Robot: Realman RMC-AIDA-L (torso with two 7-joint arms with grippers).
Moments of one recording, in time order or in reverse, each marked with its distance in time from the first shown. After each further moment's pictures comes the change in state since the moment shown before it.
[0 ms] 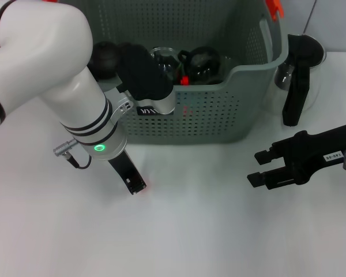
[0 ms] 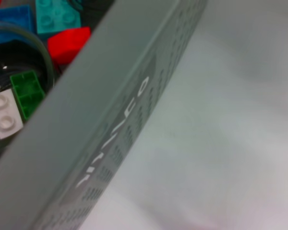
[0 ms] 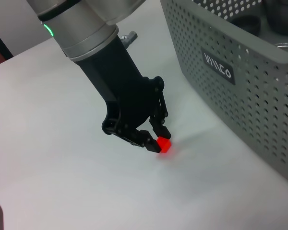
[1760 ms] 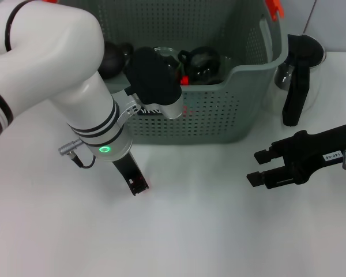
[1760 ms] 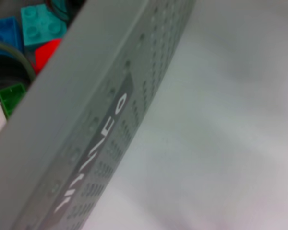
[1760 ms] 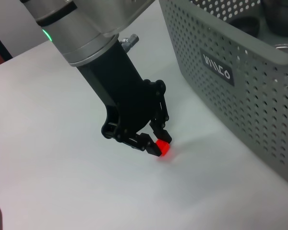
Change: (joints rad) left arm -0.009 0.000 0.053 0.004 0.002 -0.007 -0.004; right arm 0.000 0.002 0.002 0.000 0.000 0.003 0.000
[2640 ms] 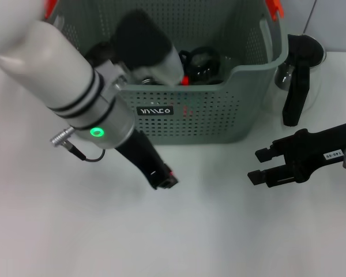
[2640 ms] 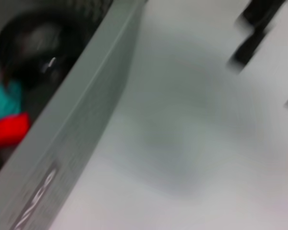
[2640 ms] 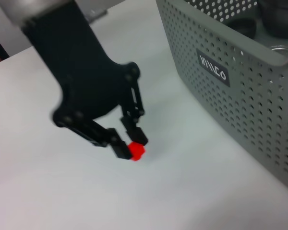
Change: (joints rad) left arm 0.086 -0.001 -0.144 0.302 -0.199 0.240 0.054; right arm 0.000 -0.002 0.001 0.000 0.000 0.008 -0.009
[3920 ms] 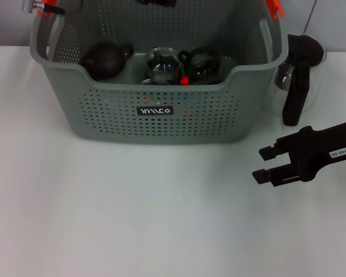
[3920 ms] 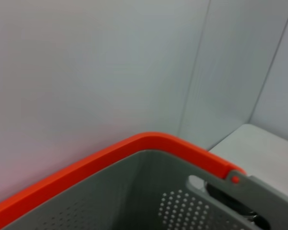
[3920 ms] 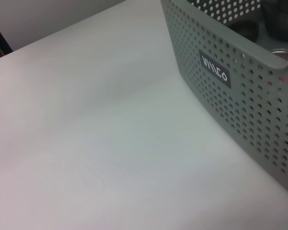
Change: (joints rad) left arm -0.195 0.153 -0.508 -0.194 -0.241 -0.271 0.128; right arm 0.000 -0.015 -0.003 -0.009 0.006 -0.018 -0.020
